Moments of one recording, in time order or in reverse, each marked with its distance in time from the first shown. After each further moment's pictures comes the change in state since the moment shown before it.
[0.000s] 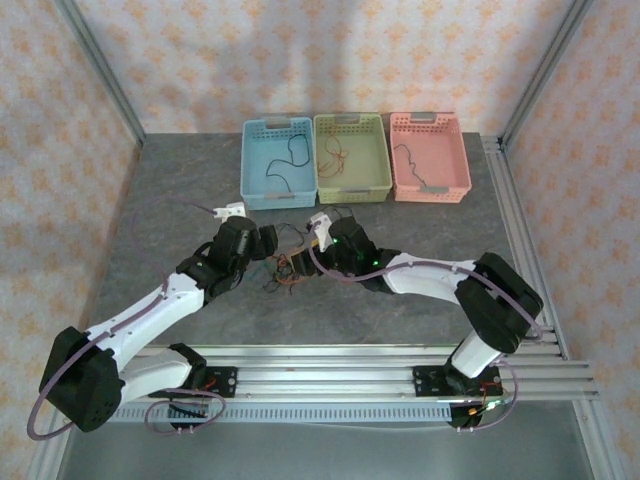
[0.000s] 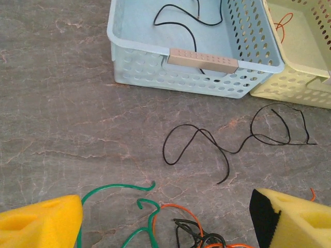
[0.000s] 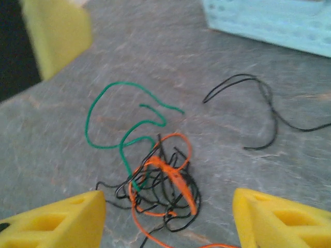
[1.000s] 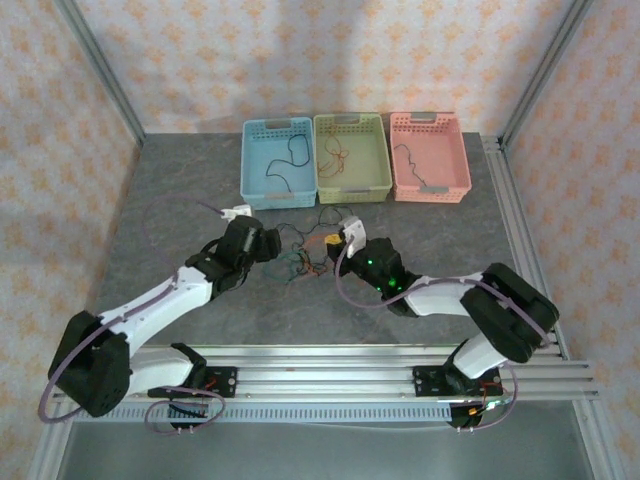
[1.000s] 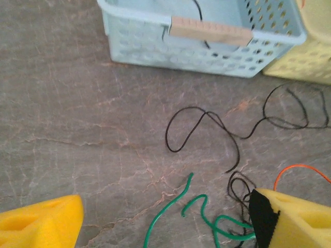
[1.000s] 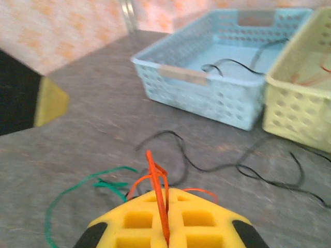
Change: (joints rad) left arm 0.004 0.109 0.012 0.005 0.033 0.000; right arm -0.071 -0.075 -0.352 0.582 0.219 -0.096
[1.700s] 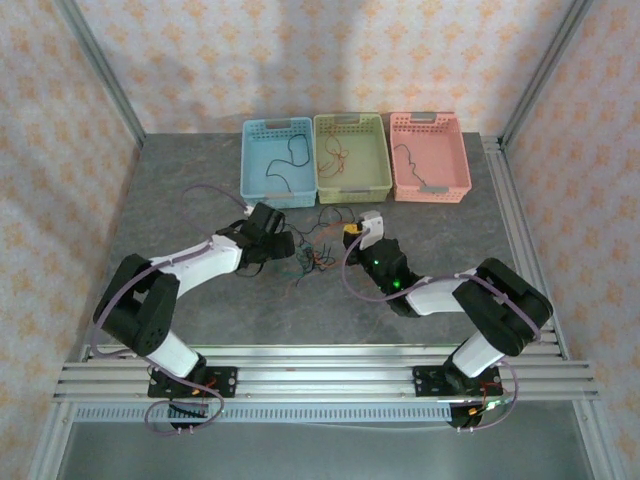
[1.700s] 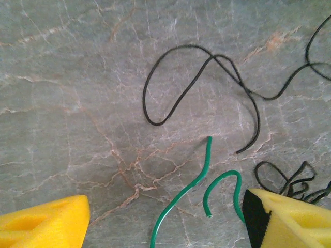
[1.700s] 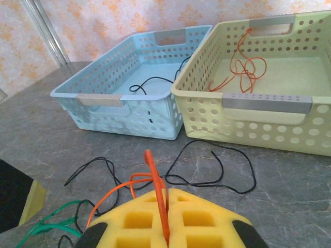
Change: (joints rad) left arm 0.028 0.348 0.186 -0.100 0.172 -0.048; right arm -0.042 0.029 -0.039 0.116 0.215 0.082
